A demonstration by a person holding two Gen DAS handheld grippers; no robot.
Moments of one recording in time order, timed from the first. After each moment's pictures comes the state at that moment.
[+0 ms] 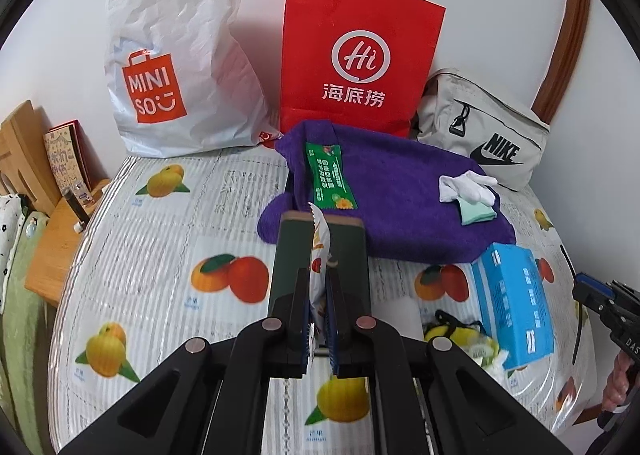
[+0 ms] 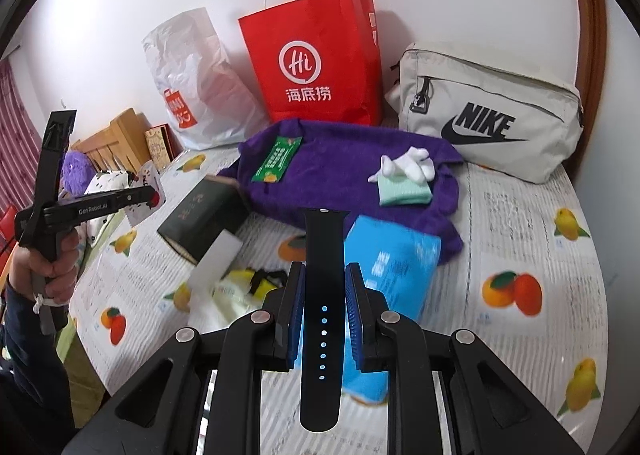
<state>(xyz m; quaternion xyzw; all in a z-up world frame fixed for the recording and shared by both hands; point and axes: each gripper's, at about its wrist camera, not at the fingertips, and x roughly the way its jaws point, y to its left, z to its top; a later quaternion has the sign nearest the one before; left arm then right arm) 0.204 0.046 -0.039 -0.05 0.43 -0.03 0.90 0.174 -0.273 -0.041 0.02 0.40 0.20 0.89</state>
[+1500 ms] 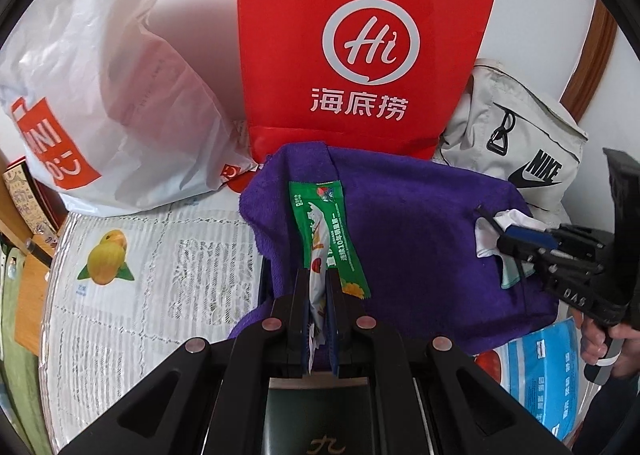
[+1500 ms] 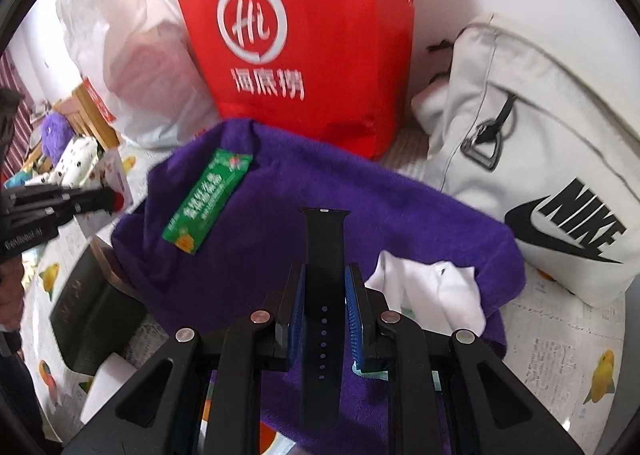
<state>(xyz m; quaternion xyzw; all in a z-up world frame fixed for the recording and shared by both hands) 0.354 0.031 -0.068 -0.03 0.46 -0.05 0.88 0.393 -0.212 -0.101 -0.06 0.46 0.22 0.86</state>
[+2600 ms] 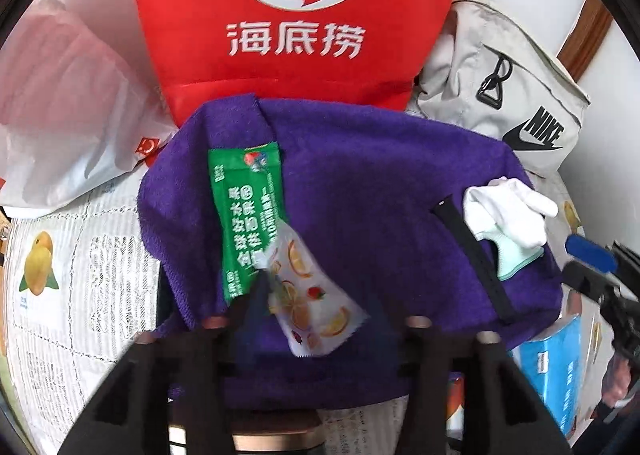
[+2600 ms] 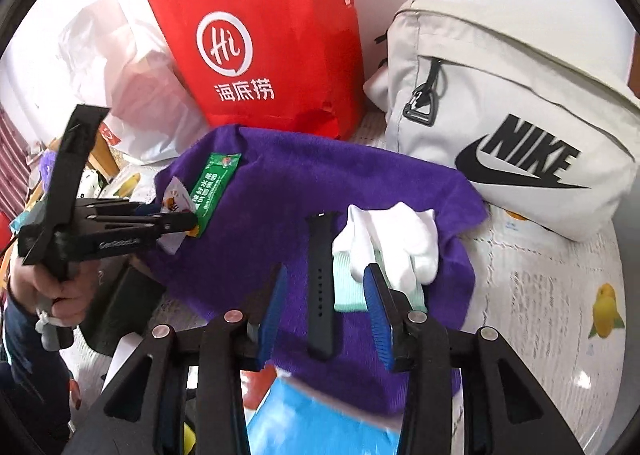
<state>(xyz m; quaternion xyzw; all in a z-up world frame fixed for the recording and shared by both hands) 0.392 -0.026 -0.110 -0.02 0.52 -0.10 0.85 0.350 -0.265 -0.085 0.01 0.46 0.19 0.87</state>
